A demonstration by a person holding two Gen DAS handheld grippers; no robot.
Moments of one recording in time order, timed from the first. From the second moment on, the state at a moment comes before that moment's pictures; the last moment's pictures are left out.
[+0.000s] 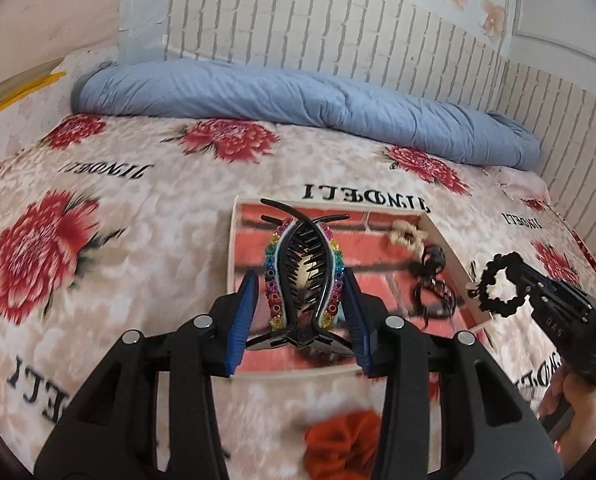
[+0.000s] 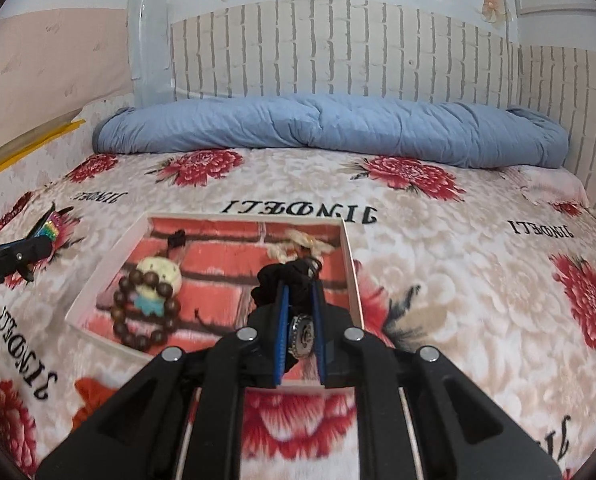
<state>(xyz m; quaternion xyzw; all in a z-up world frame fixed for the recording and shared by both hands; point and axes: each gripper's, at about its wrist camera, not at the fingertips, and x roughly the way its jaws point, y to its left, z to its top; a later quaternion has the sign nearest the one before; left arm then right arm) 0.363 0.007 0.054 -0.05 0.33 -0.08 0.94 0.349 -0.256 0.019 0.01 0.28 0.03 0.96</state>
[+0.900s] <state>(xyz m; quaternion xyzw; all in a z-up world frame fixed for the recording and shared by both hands) 0.441 0.002 -0.036 -0.02 0.39 -0.08 0.92 0.417 -0.259 -0.058 0.01 0.34 0.00 0.94</state>
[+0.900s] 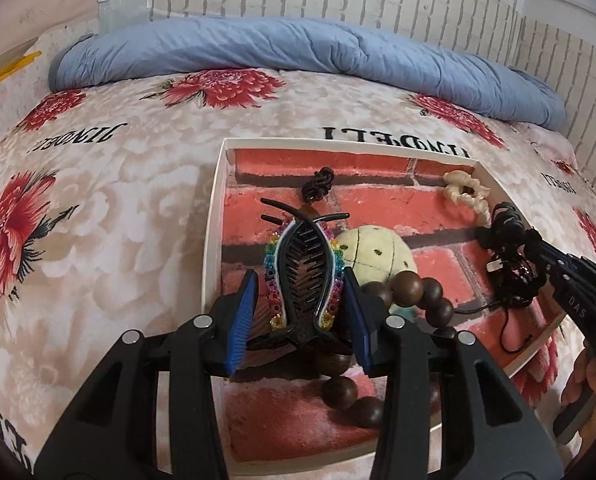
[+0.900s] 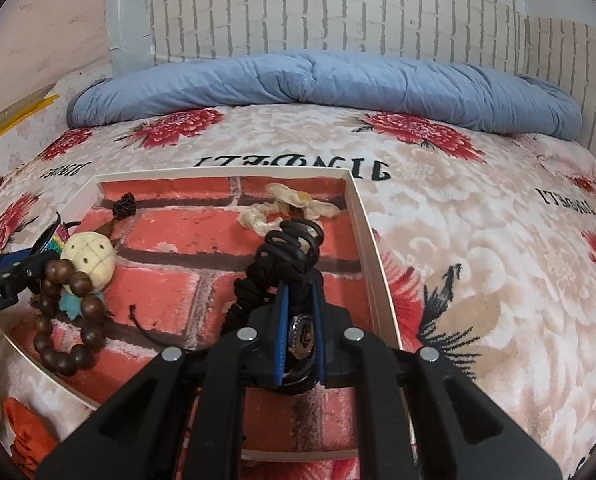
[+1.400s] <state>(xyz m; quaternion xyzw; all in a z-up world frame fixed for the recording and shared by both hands) 0.439 0.002 -0.038 -0.02 0.38 -0.07 0.92 0.420 -0.256 -0.067 0.00 0.35 0.01 0.94</state>
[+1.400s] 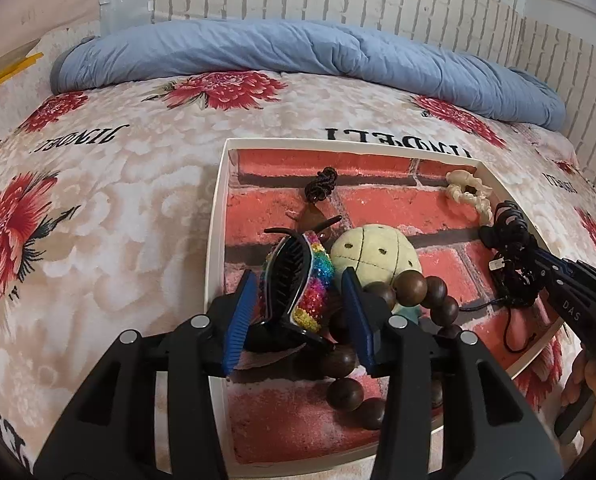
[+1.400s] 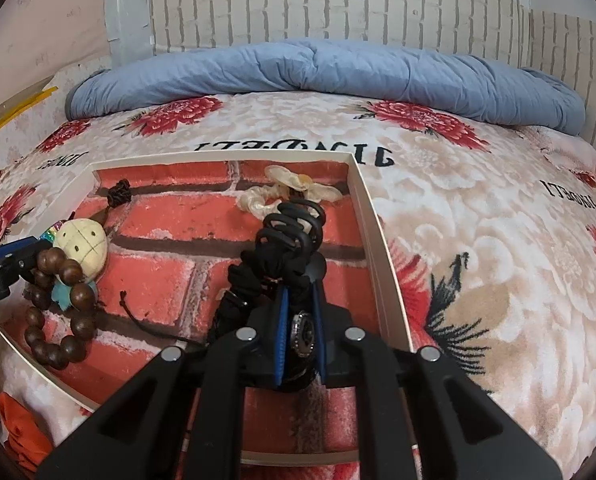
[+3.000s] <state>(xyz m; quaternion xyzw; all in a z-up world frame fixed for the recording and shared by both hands) 0.244 -0.062 -0.024 -0.01 0.38 -0.07 0.92 0.194 -0.368 -0.034 0.00 0.33 -0.05 0.94</state>
